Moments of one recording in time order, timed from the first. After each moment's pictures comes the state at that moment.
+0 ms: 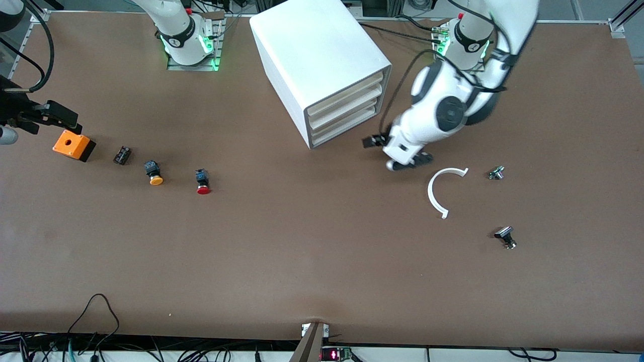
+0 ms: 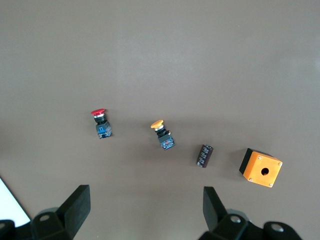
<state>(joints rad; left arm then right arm) -0.14 0.27 -0.32 -2.01 -0.32 2.16 -0.52 0.06 0.01 -0.12 -1.65 -0.01 1.64 -0.05</state>
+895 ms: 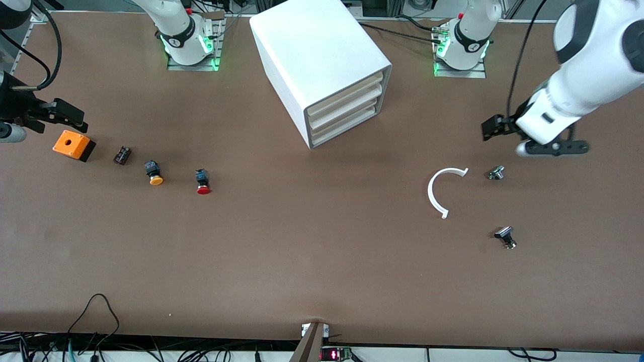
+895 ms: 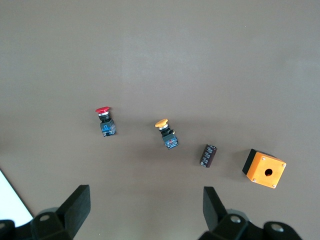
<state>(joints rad) 0.12 -0.01 -0.24 -1.80 -0.02 1.69 -0.15 0.07 0.01 -0.10 -1.65 -0.01 1.64 -0.05</state>
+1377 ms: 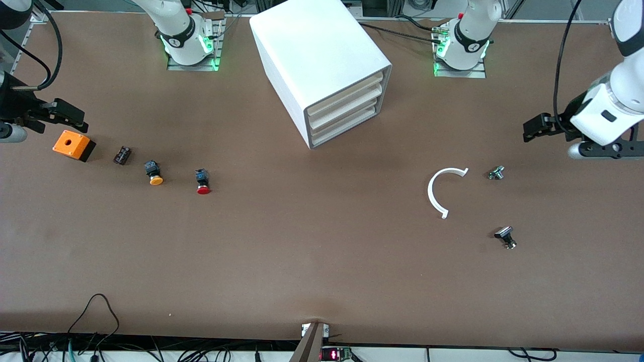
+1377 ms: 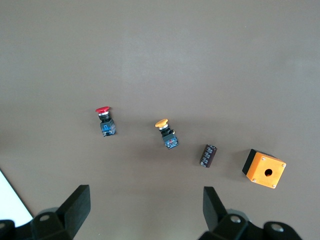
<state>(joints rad) 0.20 0.07 -0.23 -1.63 0.02 1.61 -0.08 0.07 0.01 -0.10 -1.65 -0.01 1.64 -0.05</state>
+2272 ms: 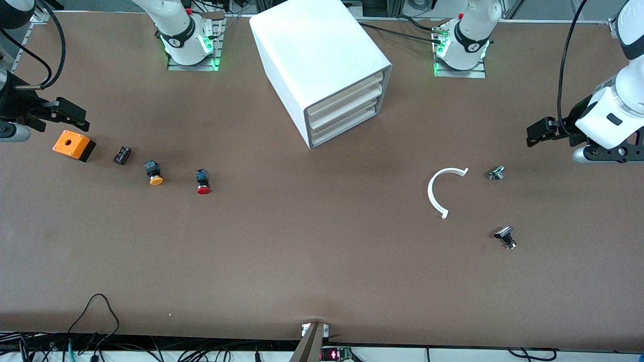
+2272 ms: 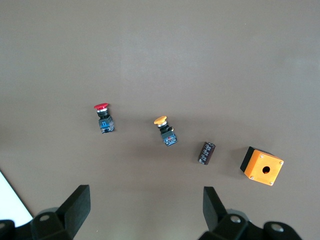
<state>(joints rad) 0.20 0.07 -0.25 -1.62 0.03 1.62 -0.07 0.07 0.01 -0.09 -1.65 -0.02 1.62 -0.05</state>
